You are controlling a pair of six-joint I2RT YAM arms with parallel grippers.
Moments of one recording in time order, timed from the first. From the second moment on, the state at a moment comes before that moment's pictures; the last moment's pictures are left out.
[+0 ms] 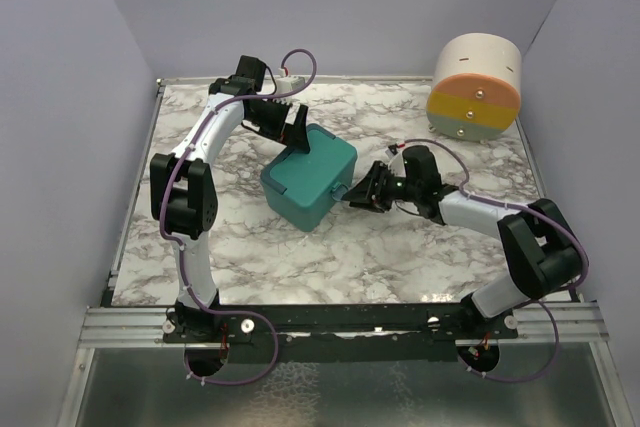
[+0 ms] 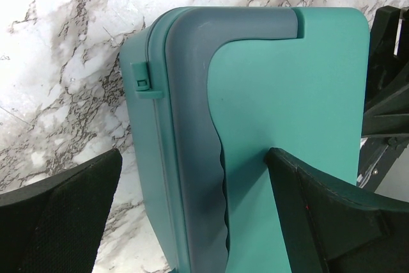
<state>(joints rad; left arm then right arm) -0.23 2.00 1.83 -0.94 0.69 0.19 0.46 1.54 0.71 0.23 -0.59 0.97</state>
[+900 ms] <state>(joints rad) -0.23 2.00 1.83 -0.96 0.71 0.21 0.44 1.57 0.57 0.66 -0.68 1.11</state>
